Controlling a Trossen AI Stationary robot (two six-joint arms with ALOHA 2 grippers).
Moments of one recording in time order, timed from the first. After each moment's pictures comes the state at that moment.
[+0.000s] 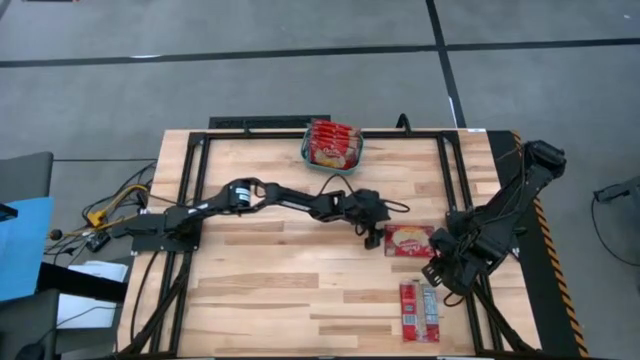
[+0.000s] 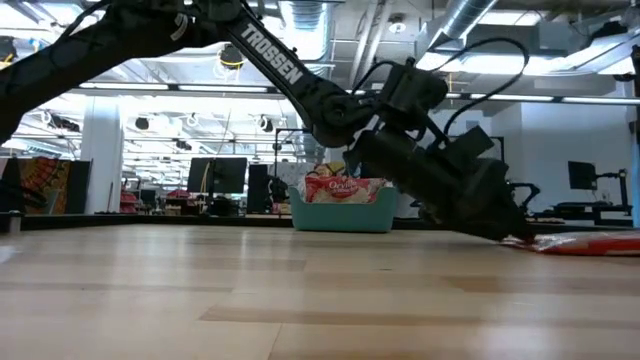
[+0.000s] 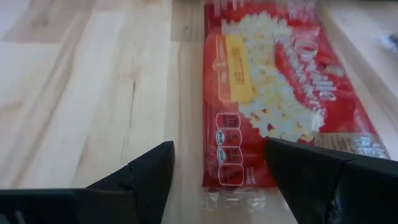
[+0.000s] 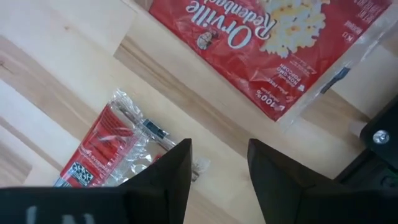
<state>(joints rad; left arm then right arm) 0.07 2.54 1.83 0.29 0.12 0.00 0.92 1.10 0.68 -1.01 0.21 1.86</state>
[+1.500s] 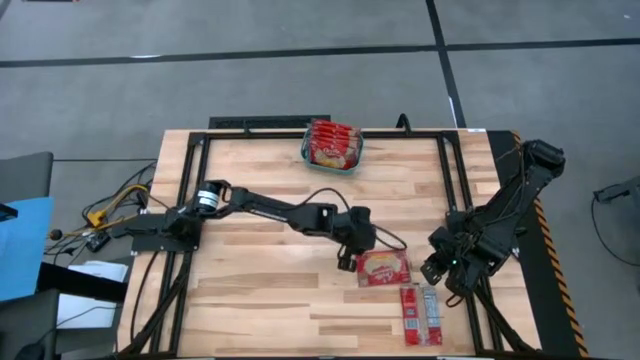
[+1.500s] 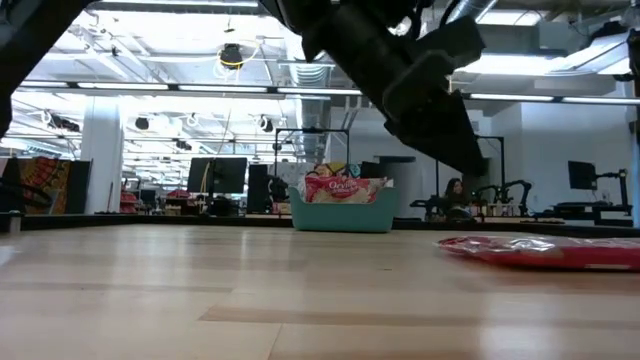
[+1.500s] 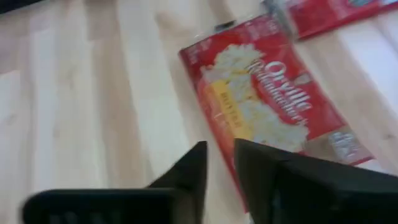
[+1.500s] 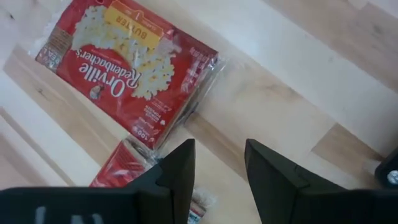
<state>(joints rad) -0.09 2.21 1.71 -0.18 0.00 0.23 0.95 1.10 0.68 -1.01 0.37 1.85</state>
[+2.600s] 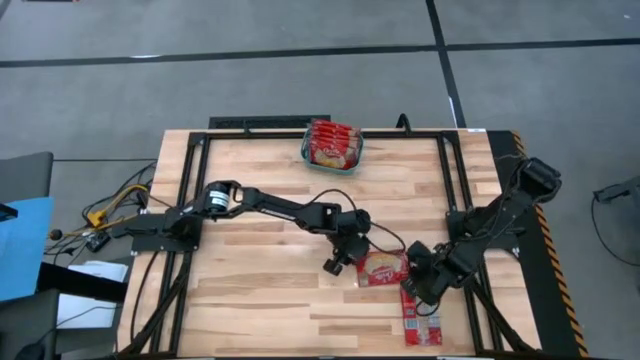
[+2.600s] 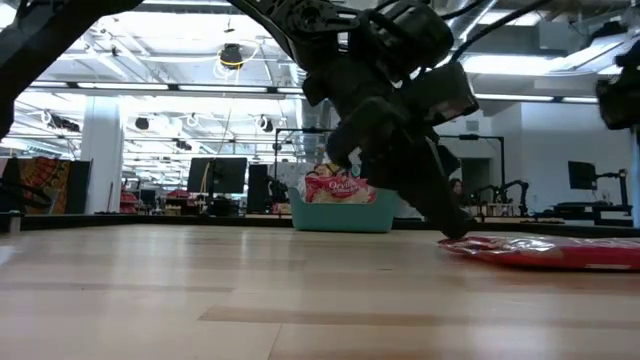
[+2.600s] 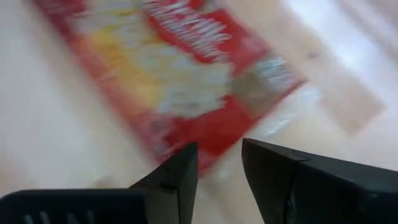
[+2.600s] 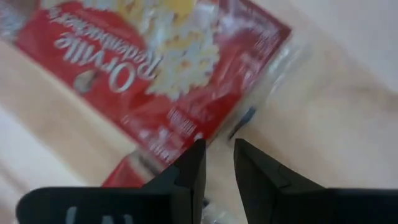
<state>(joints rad) -0.06 2.30 1.71 -0.27 0.33 0.40 0.78 1.41 0.68 -0.68 0.25 1.64</state>
